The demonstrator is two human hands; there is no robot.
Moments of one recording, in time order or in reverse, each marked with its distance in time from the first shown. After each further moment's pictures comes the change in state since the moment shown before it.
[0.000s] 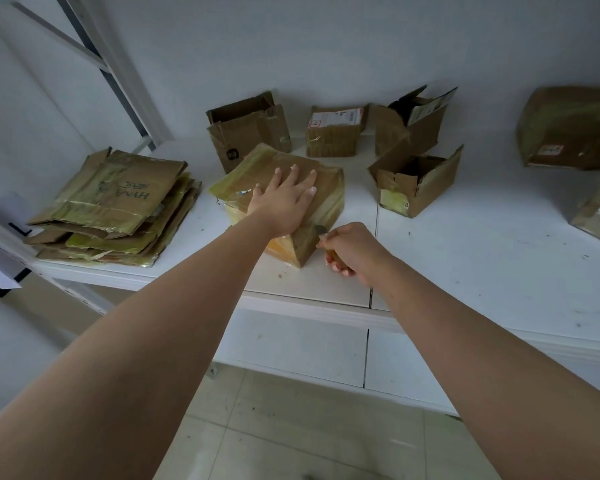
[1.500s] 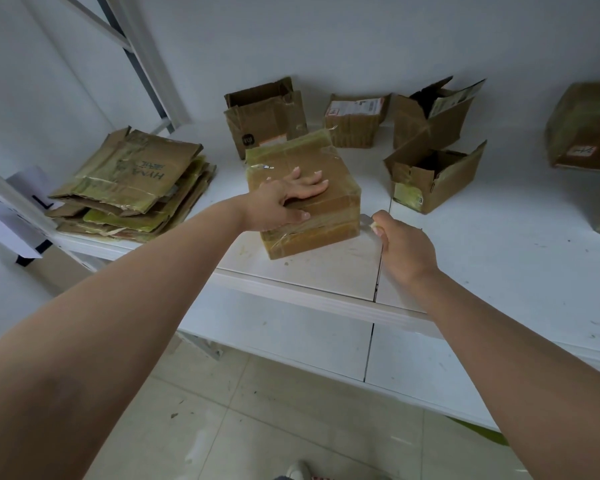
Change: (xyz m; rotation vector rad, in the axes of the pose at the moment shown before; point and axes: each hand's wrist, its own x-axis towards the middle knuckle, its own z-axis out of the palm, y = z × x) left_hand -0.029 -0.027 -0.019 -0.270 -0.185 0.261; right_hand 0.017 0.051 -0.052 -0.974 0.386 -0.593
